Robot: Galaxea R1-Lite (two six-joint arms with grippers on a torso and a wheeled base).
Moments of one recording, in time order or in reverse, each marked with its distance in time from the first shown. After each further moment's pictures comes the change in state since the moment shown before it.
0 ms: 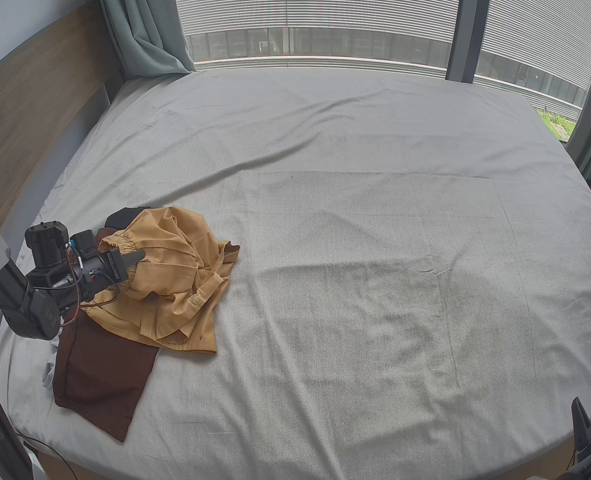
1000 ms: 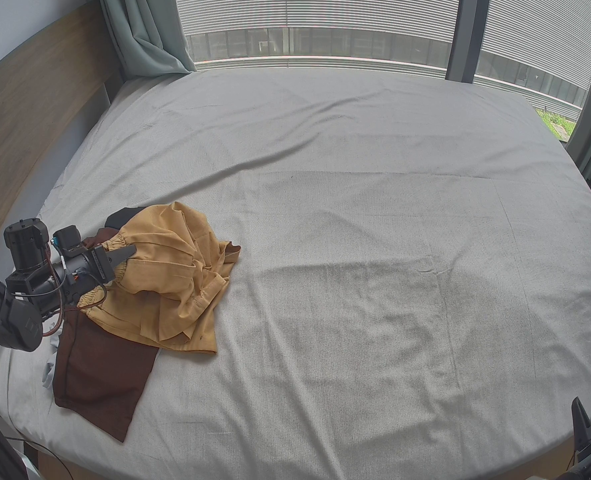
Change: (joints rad) left arm -0.001 -0.162 0.135 -0.035 -0.027 -0.036; right arm -0.002 0.000 0.000 0.000 0.000 0.000
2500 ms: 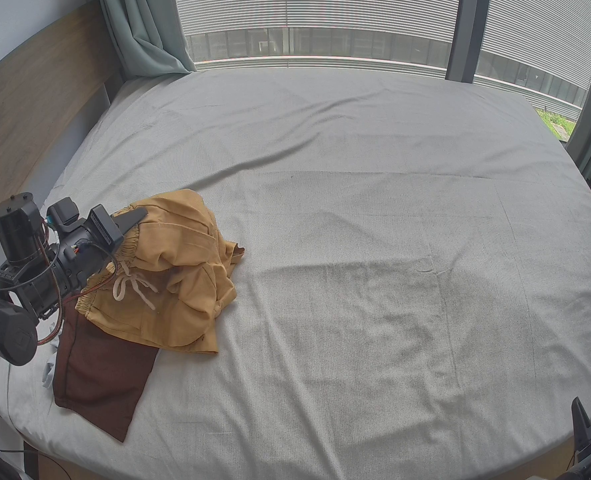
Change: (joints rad) left arm -0.207 -0.206 0.040 -0.028 0.243 -0.343; right arm -0.001 0.000 0.000 0.000 0.000 0.000
